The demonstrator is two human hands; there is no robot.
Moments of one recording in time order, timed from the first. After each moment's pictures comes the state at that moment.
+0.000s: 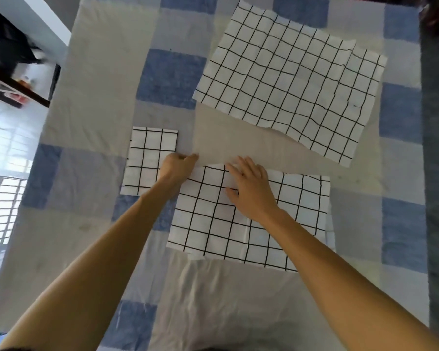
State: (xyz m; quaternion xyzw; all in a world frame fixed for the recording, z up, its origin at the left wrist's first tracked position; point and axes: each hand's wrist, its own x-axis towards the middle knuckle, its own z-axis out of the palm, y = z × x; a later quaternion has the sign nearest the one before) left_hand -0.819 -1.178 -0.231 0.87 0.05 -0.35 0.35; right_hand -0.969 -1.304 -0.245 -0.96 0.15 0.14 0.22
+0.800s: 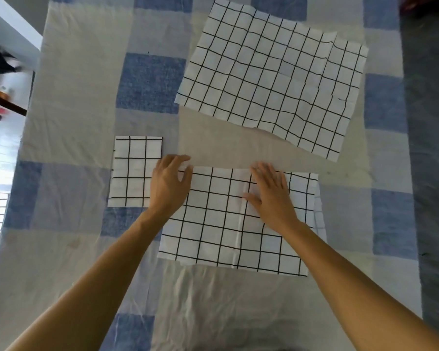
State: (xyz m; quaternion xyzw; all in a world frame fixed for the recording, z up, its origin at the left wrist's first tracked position) left_hand -0.844 -1.164 -0.241 0.91 -0.26 -0.15 0.30; right_hand -1.023 -1.342 -0.257 -0.94 0.23 0.11 0.24
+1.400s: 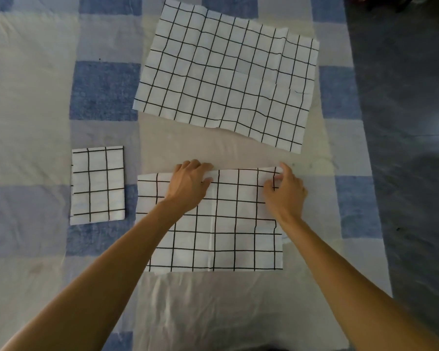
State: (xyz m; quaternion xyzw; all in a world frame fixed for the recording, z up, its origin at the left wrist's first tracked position) left_hand -0.885 -1.249 -0.252 0.84 -0.47 -0.21 0.17; right_hand -1.069 -1.387 -0.246 -0.78 0.56 -0.05 0.27
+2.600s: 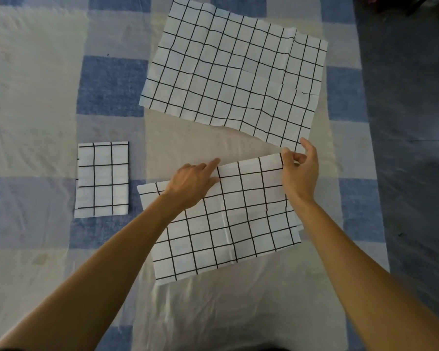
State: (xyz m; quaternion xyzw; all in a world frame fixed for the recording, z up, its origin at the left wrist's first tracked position) left_hand -0.881 -1.250 -0.241 0.81 -0.53 -0.23 0.07; right_hand -1.041 -1.418 -0.219 -0.66 0.56 -0.23 0.44
